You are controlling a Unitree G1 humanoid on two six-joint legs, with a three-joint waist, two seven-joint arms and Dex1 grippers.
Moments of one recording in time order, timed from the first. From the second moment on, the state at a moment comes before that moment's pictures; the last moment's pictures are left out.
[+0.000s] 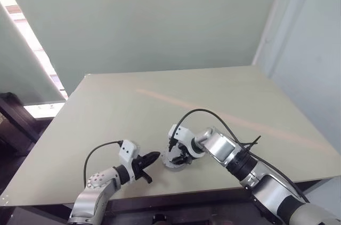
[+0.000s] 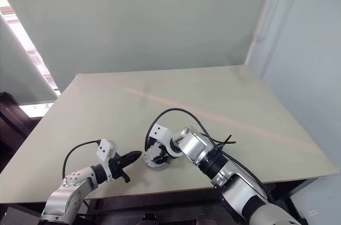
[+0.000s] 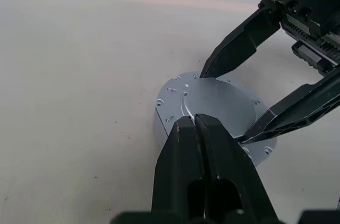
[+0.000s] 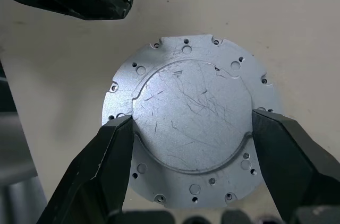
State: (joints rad) left arm 0.07 0.39 0.02 -0.04 -0.37 0.34 -0.76; right arm -0.75 -0.14 0.68 0.30 -0.05 0.98 0.85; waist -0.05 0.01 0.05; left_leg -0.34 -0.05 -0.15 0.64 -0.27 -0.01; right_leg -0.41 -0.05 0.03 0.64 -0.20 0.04
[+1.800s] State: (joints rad) left arm -0.02 0.39 -0.11 0.06 -0.22 0.36 -0.71; right arm -0.78 -0.11 0.72 0.37 -0.12 0.94 0.88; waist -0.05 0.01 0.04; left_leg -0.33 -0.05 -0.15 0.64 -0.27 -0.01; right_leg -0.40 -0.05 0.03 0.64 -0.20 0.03
